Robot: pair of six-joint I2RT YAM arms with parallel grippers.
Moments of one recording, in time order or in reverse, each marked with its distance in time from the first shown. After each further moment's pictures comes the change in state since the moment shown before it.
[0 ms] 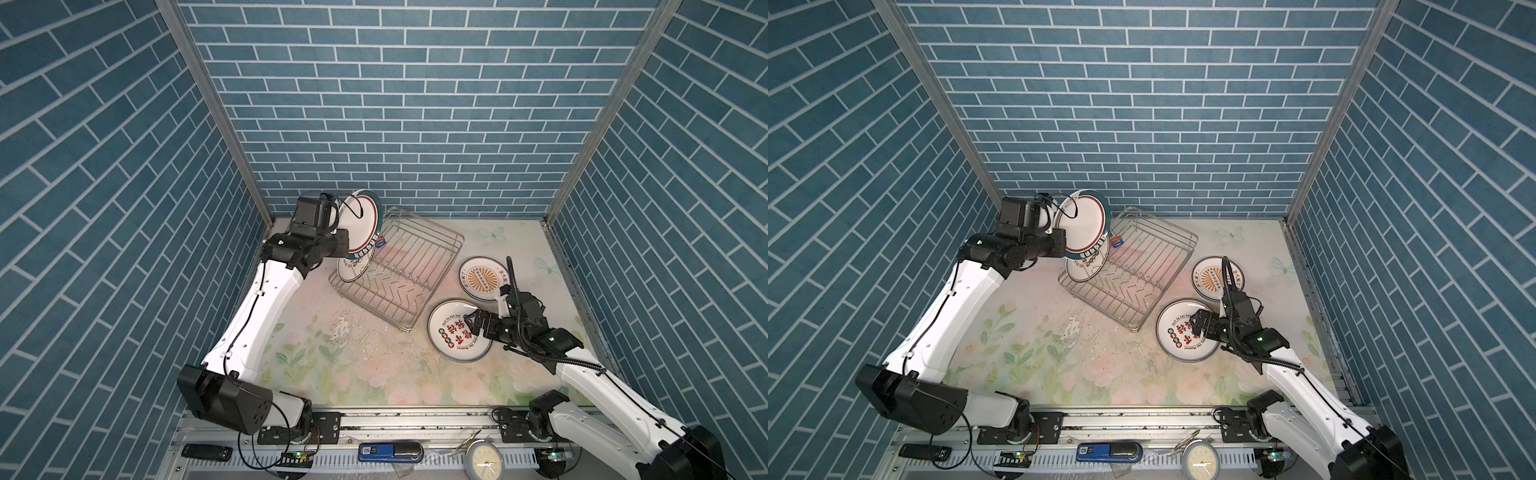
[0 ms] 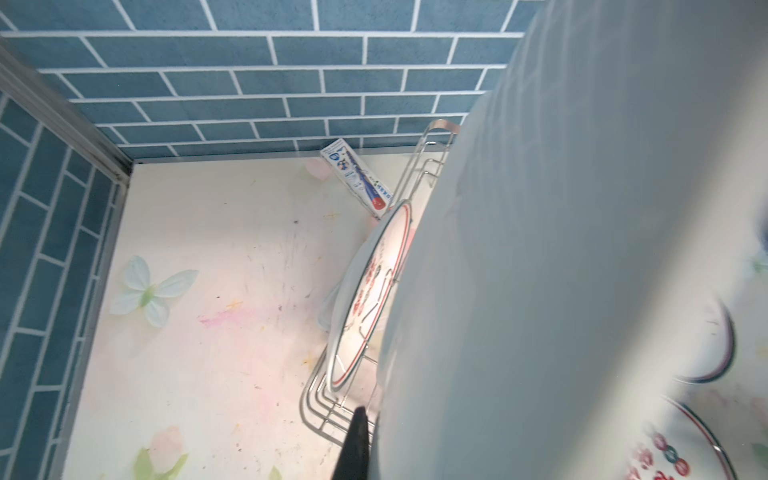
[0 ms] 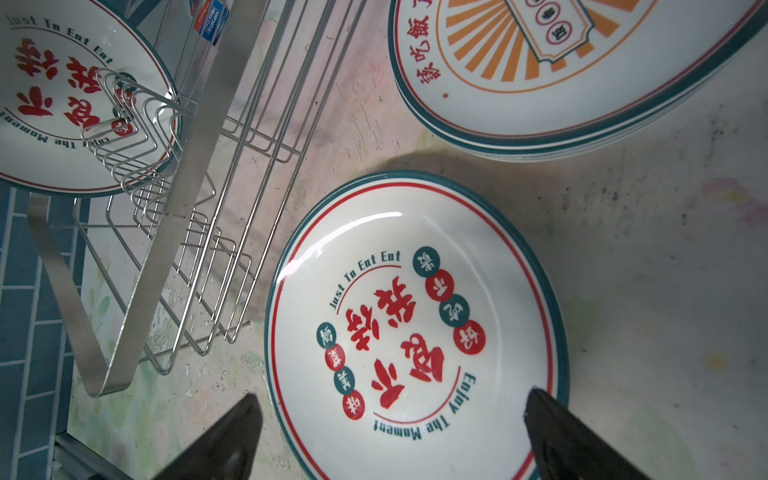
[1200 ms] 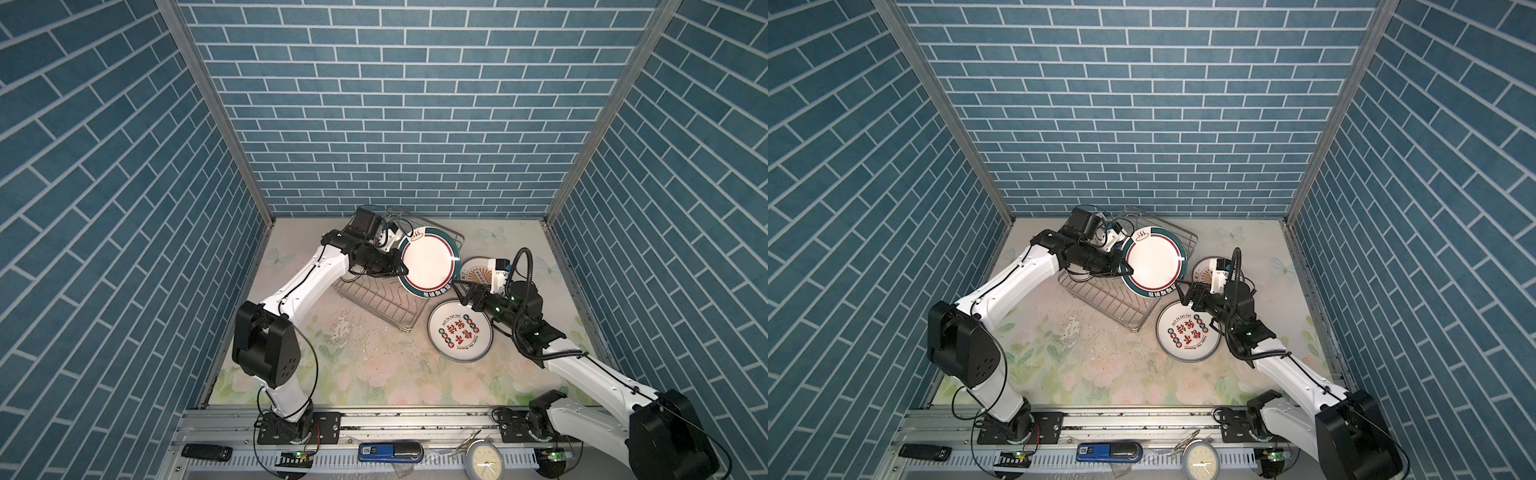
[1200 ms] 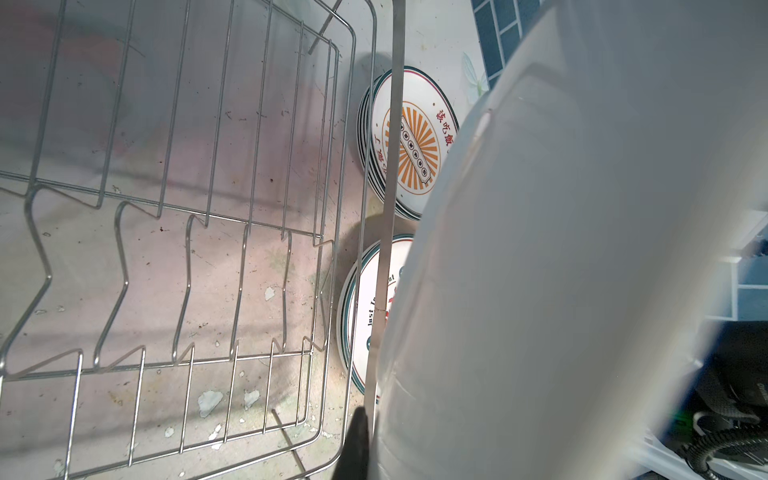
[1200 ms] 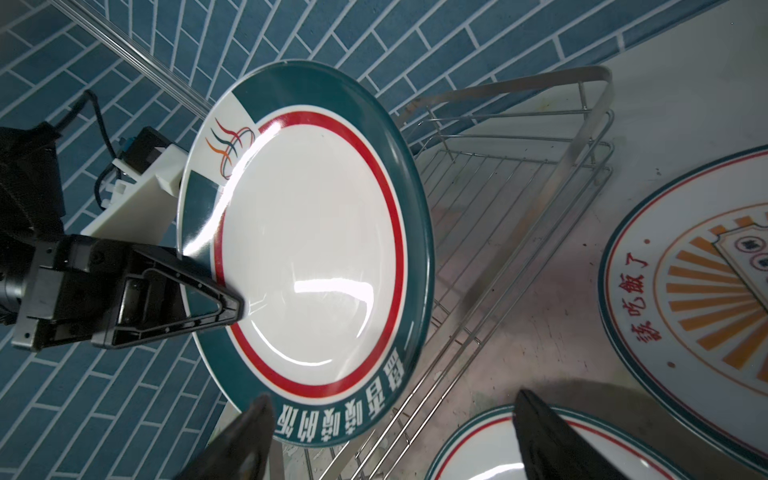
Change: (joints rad) left arm -0.176 0.304 0.015 0.021 0.600 -0.150; right arm 0.000 0.206 -0.059 0.837 -0.148 0.072
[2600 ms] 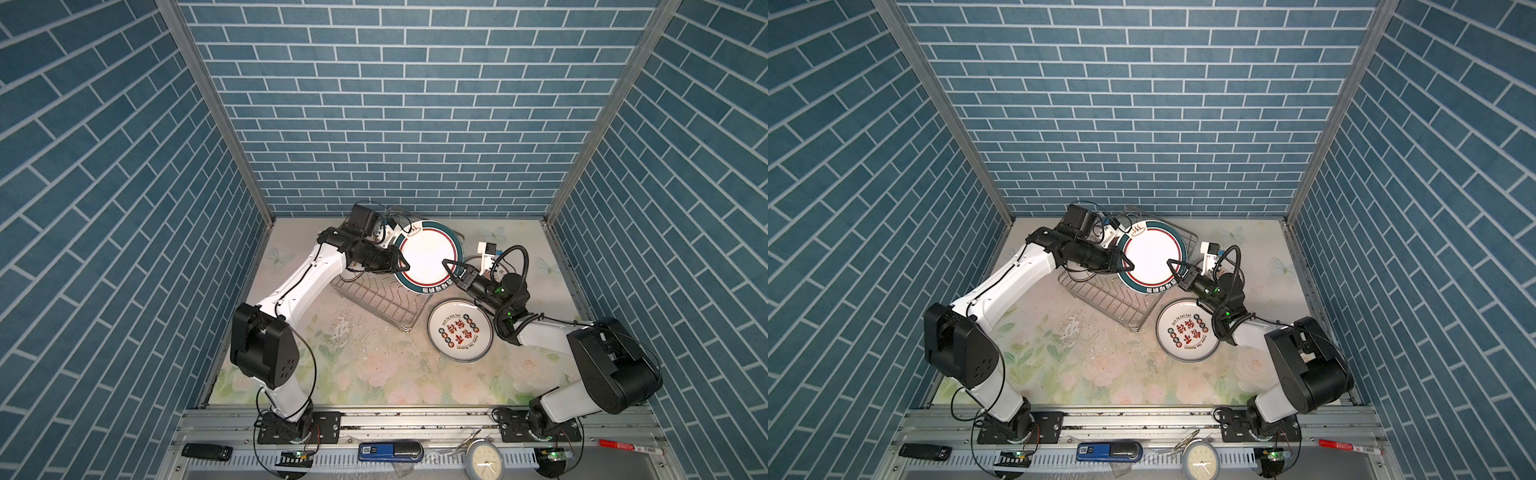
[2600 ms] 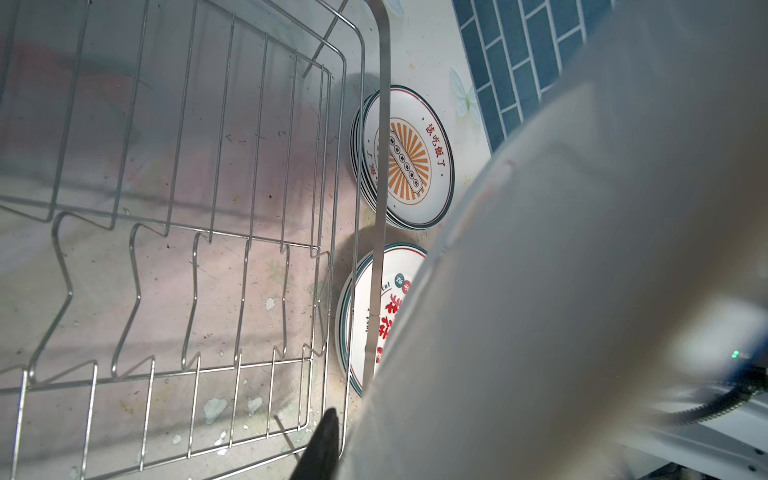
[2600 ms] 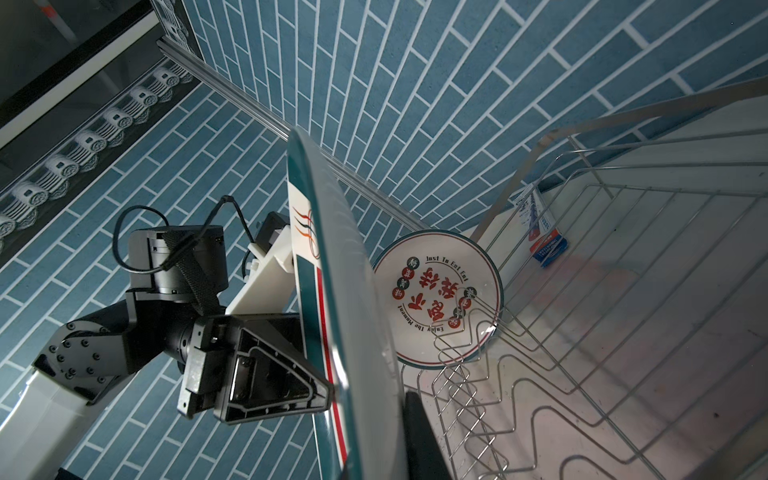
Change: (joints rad) left arm 0.010 -0.011 0.023 -0.004 0.011 0.023; right arm -0.019 0.415 0.060 0.719 -0.190 0.321
